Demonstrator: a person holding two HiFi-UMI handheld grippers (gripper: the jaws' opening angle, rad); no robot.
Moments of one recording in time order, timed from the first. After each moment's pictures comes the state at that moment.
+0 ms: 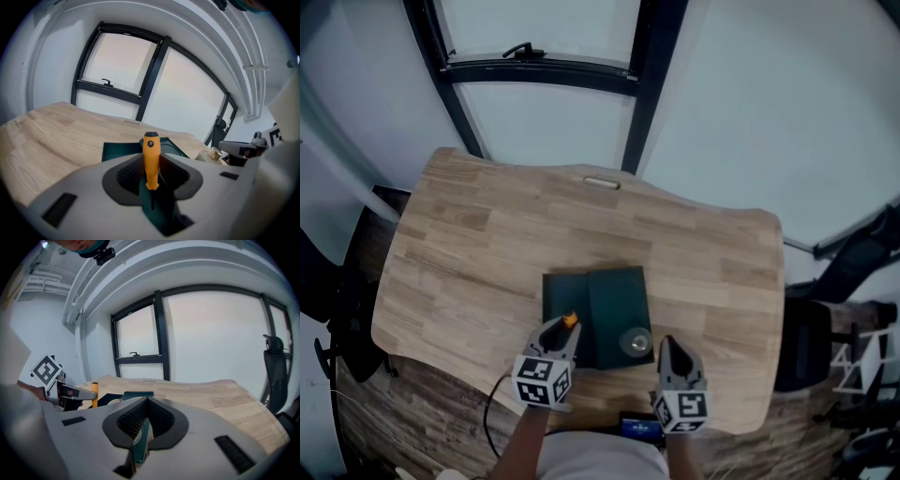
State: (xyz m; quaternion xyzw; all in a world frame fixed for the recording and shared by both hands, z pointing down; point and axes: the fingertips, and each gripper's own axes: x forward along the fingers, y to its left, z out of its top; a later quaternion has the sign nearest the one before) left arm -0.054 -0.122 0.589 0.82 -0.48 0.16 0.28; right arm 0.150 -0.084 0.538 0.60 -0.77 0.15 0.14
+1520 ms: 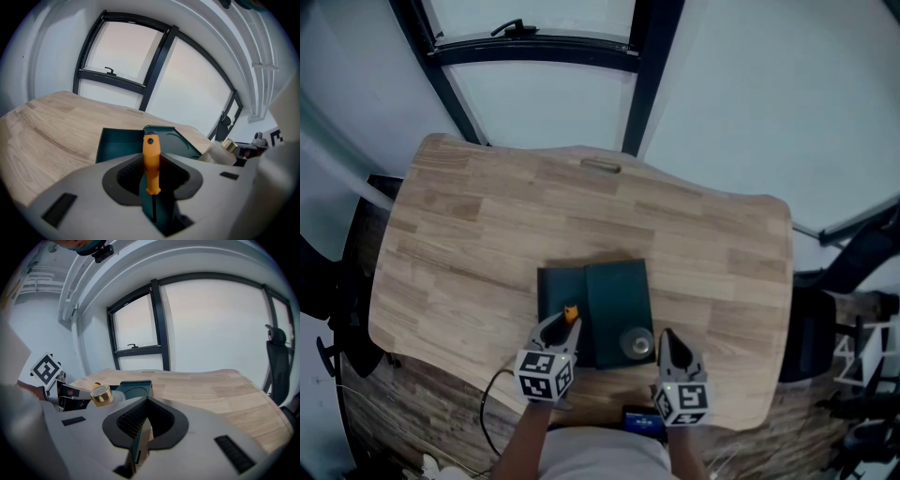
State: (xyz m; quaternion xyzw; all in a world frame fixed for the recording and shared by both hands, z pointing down) left arm -0.048 -0.125 0.627 0.79 -0.48 0.19 0.33; right arm 0.155 -0.092 0.580 0.59 -0.76 0.20 0.17
